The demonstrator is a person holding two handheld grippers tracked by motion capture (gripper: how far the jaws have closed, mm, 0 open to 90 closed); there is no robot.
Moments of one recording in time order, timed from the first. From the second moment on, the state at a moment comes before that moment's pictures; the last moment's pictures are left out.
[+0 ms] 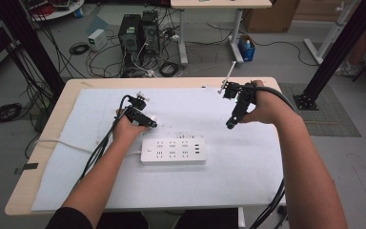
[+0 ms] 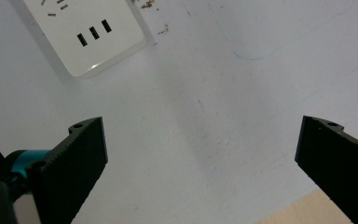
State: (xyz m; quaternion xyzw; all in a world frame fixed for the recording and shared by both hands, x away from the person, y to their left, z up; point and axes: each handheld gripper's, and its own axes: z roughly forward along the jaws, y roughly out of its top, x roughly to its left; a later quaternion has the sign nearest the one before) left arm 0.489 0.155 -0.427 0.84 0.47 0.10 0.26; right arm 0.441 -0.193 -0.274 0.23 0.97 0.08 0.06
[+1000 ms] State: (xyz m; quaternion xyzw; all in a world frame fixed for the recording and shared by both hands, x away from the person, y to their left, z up) left arm 0.463 0.166 -0.353 0.87 0.40 0.13 0.26; right arm 0.443 -0.186 -0.269 0.22 0.97 0.11 0.06
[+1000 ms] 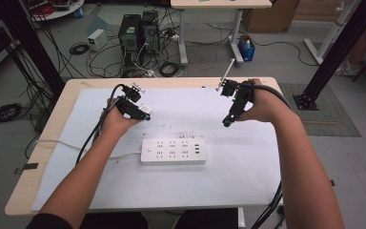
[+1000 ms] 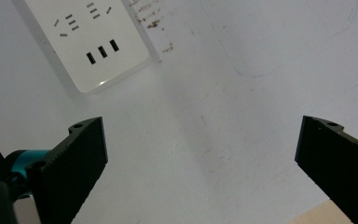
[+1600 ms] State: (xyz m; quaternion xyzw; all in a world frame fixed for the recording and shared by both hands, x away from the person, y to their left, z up) left arm 0.437 0.176 -0.301 0.88 0.36 0.13 0.28; right arm 0.432 -0.179 -0.263 0.21 0.97 0.11 0.07
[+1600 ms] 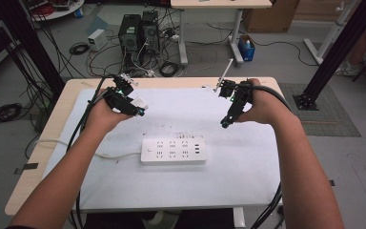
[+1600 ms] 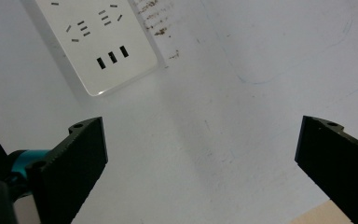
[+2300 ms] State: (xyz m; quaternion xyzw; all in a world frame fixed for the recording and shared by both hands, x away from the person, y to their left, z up) left arm 0.433 0.173 -0.300 0.89 0.33 0.13 0.28; right arm 0.434 -0.181 -0.260 0.21 0.97 0.11 0.07
